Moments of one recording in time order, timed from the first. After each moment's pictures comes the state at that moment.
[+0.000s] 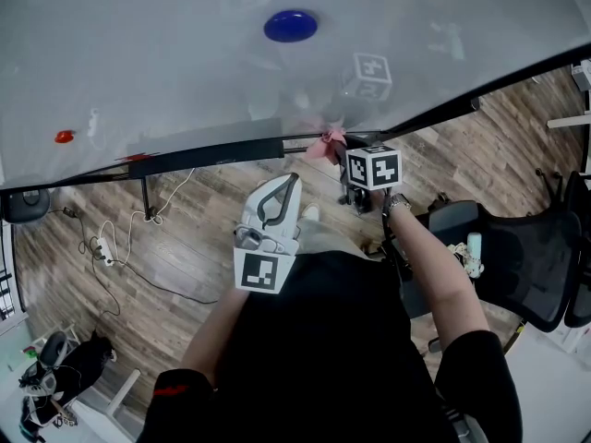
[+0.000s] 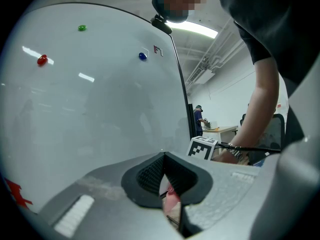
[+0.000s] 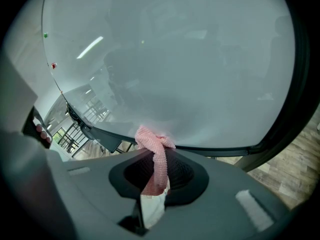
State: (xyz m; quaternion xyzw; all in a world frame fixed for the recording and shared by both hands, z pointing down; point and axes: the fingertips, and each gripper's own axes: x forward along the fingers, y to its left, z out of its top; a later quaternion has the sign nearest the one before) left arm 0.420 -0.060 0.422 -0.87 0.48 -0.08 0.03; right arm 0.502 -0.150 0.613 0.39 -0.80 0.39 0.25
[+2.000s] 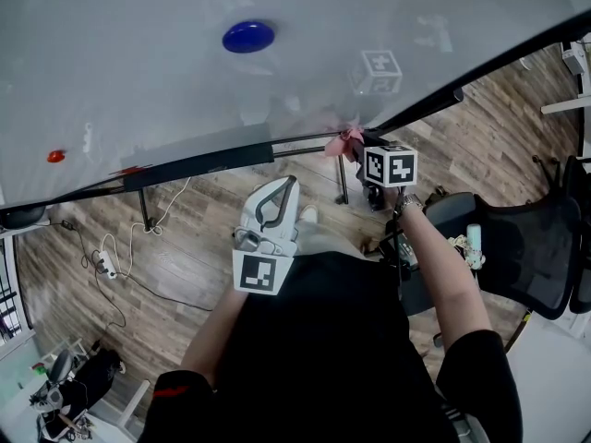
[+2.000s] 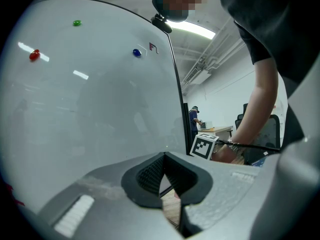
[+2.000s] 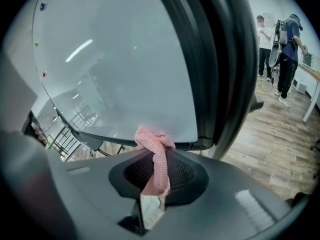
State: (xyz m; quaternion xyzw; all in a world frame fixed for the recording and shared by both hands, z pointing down) left arm 0.437 -0.061 0.424 -0.89 0.45 -0.07 0.03; right arm 0.576 -0.156 0.617 0.45 -0.76 0.39 0.24
